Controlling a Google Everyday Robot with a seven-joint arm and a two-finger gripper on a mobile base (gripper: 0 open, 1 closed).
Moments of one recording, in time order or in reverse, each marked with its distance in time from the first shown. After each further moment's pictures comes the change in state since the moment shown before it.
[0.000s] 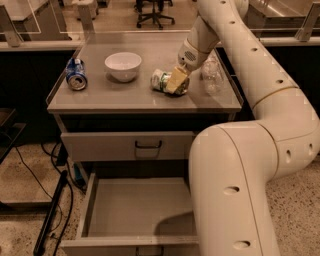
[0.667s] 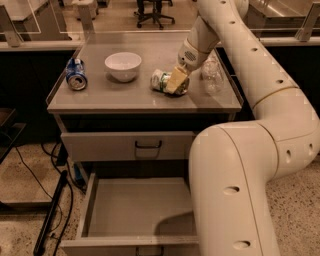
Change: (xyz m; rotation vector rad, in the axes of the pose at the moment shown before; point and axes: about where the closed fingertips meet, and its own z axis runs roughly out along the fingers) arm 0.000 0.000 0.000 0.000 0.000 0.000
